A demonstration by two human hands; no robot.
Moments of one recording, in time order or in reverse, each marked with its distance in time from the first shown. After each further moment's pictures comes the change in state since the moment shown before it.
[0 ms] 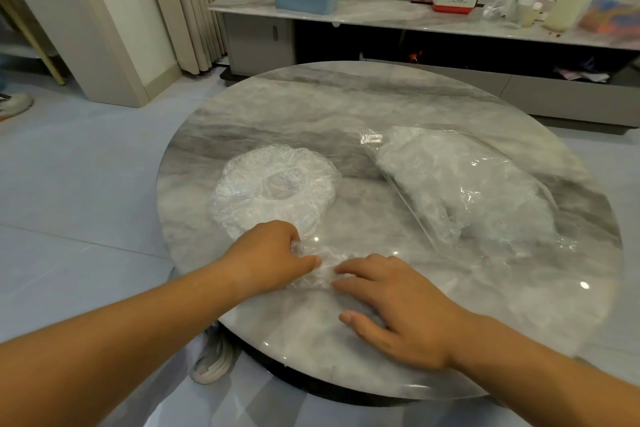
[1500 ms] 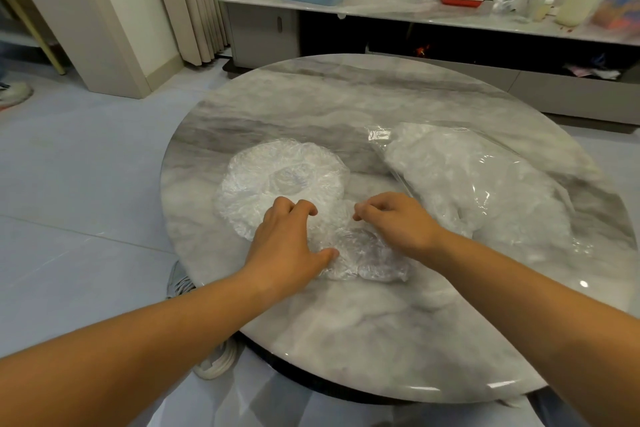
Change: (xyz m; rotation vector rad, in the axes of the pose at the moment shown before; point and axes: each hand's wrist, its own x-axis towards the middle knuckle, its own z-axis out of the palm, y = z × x) left_hand 0.009 -0.004 0.027 -0.142 0.255 0.108; right_hand 0.080 0.039 -0.027 0.598 0.210 0.571
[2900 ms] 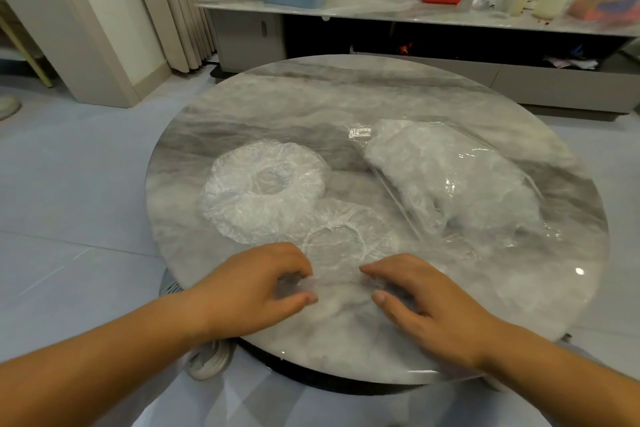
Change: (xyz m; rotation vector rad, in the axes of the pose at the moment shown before) left_hand -0.039 -0.014 -0.023 0.062 -0.298 0.459; right_hand -0.112 0.061 -0.009 -0.290 -0.066 -0.375
